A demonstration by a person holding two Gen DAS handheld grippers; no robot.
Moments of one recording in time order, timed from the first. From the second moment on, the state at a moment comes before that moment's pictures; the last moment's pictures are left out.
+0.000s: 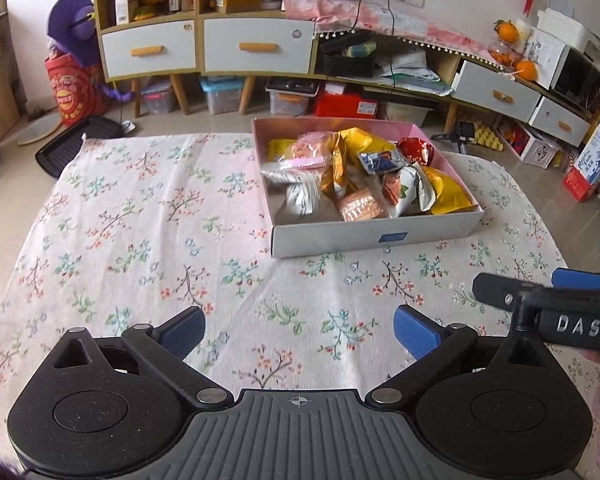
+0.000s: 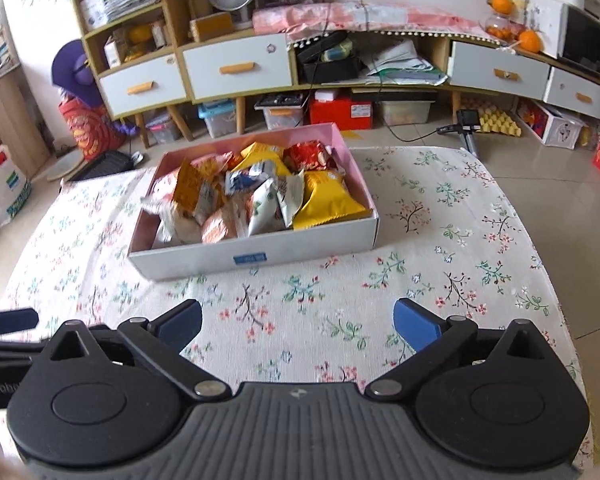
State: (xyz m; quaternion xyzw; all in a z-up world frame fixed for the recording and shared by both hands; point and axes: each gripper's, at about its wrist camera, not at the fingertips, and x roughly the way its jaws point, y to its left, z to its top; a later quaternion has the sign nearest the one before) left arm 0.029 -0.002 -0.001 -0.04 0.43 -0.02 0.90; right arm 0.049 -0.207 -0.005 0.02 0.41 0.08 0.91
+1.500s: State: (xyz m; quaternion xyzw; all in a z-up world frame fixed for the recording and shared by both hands) left arm 0.016 -0.013 -0.004 -0.02 0.46 0.01 0.89; right arm 0.035 -0.199 -0.007 -0.04 0.44 0.06 0.90
